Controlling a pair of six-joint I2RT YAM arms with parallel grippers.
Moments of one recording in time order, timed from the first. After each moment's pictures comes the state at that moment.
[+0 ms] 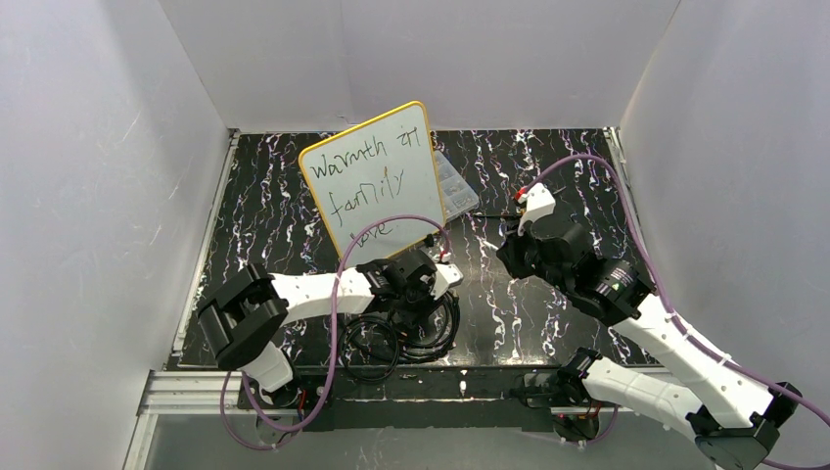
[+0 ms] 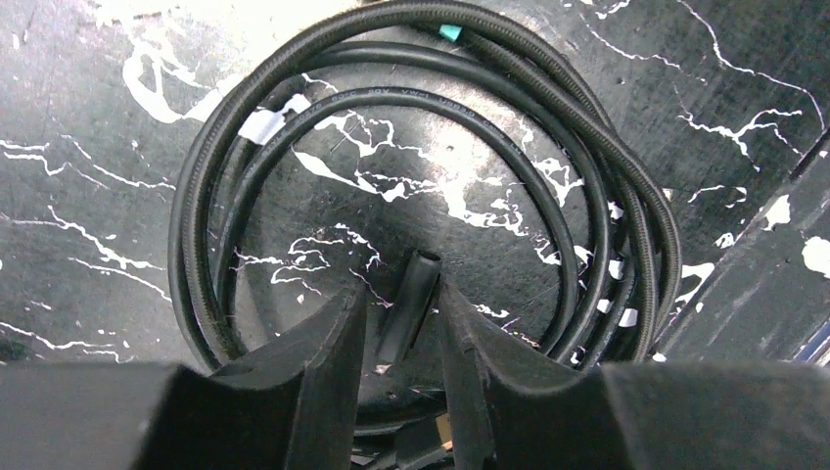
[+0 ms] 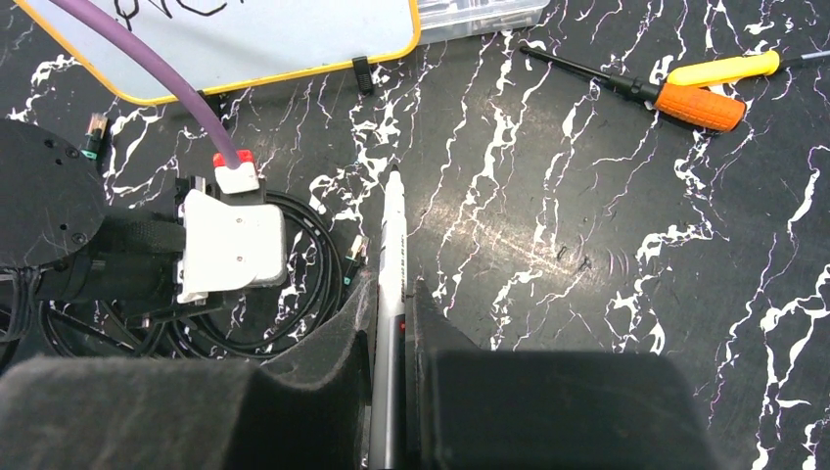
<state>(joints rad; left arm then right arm) -1.00 1.57 0.84 -0.29 0.12 0.02 0.81 0.84 0.98 -0.71 0.25 0.30</state>
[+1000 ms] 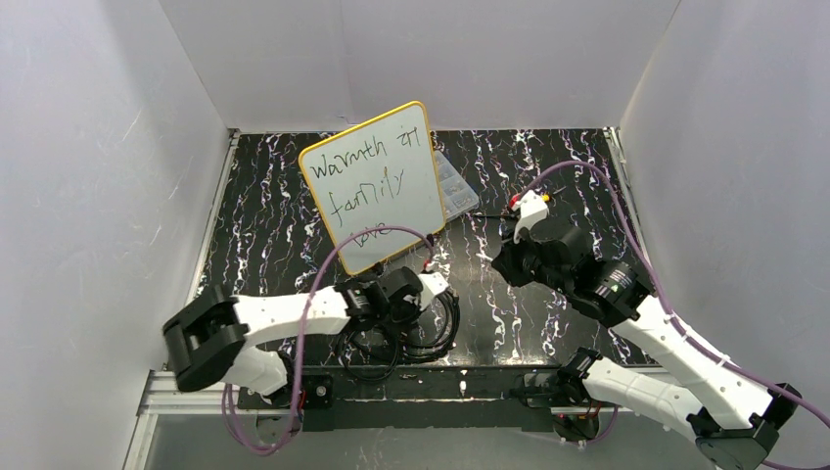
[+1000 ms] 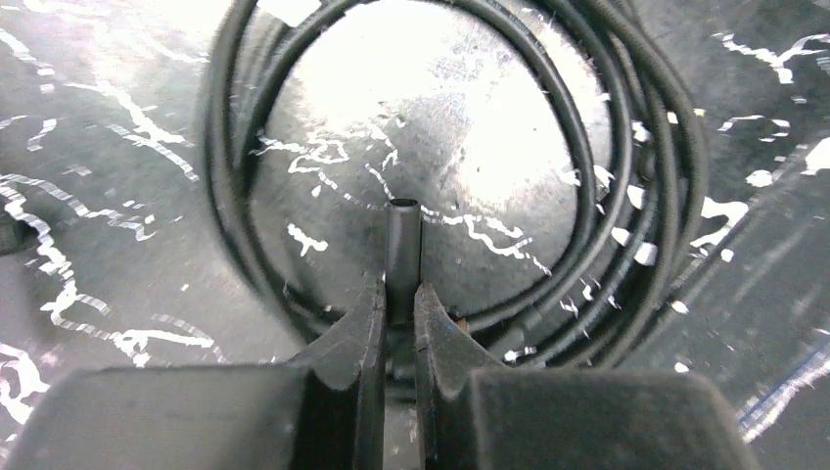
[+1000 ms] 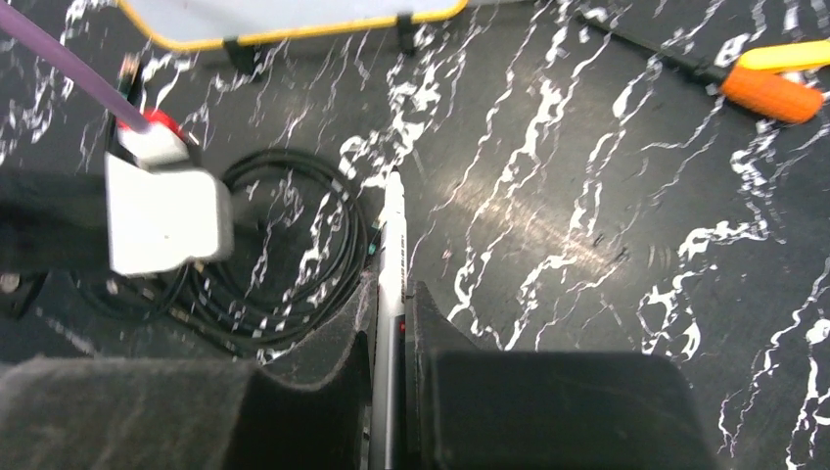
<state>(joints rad) -1.08 1.42 0.71 -0.29 -0.07 -0.05 0.81 0.82 0.95 -0.72 0.17 0.29</state>
